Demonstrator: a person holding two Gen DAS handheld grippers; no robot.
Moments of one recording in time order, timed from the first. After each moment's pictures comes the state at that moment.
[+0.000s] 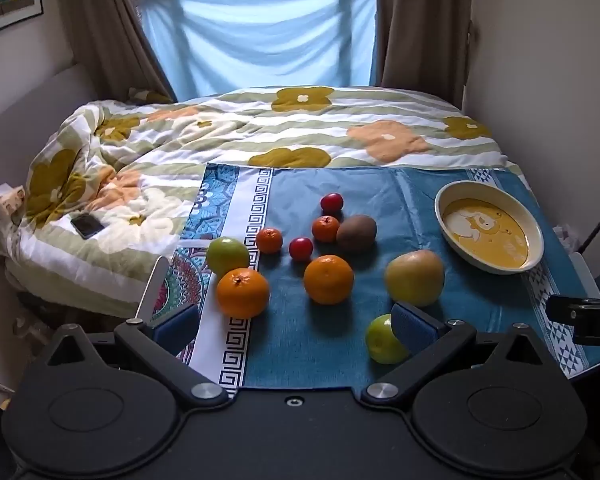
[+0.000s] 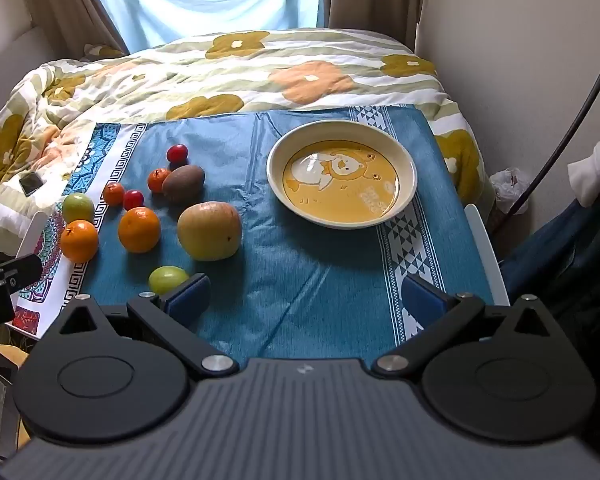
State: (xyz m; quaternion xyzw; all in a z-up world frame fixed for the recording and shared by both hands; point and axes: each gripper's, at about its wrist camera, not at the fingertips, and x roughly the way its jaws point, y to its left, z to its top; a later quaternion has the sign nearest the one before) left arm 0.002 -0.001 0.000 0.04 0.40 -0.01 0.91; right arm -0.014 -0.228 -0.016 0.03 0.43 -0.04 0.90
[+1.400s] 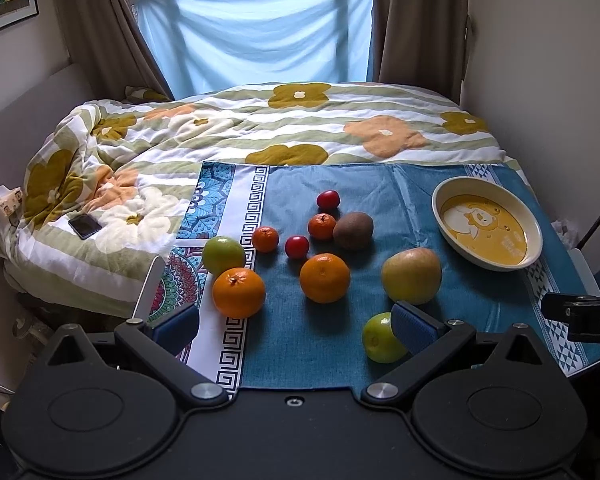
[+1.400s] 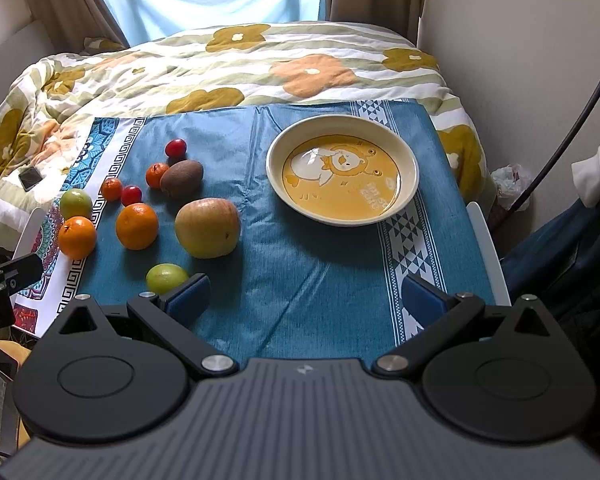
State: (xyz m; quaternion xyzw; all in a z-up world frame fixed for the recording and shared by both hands) left arm -0.001 -0.004 0.000 0.04 0.40 -0.01 0.92; right arm -0.010 -0.228 -0.018 0.03 0.44 -0.04 0.90
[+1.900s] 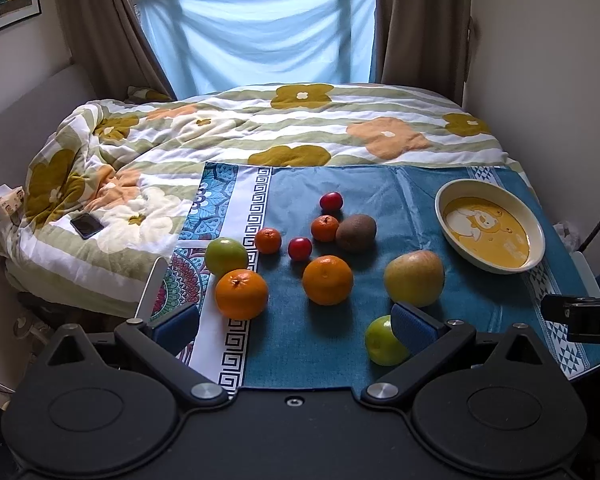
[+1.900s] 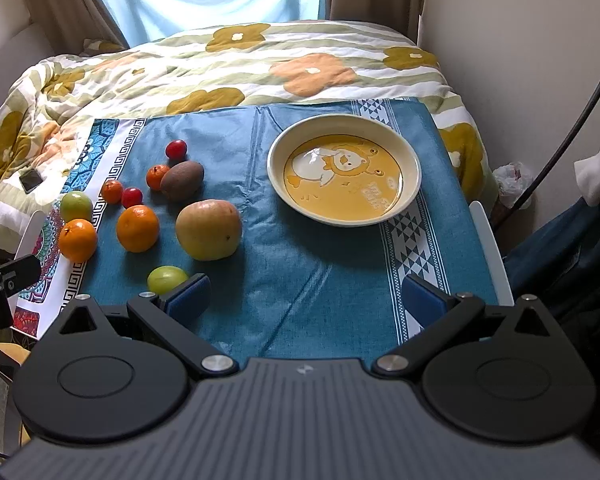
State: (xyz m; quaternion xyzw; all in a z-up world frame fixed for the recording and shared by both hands) left arm 0.003 -0.003 0.003 0.04 0.40 -0.01 0.92; right arm -0.008 -0.226 -0.018 0.03 0.44 -0.04 0.90
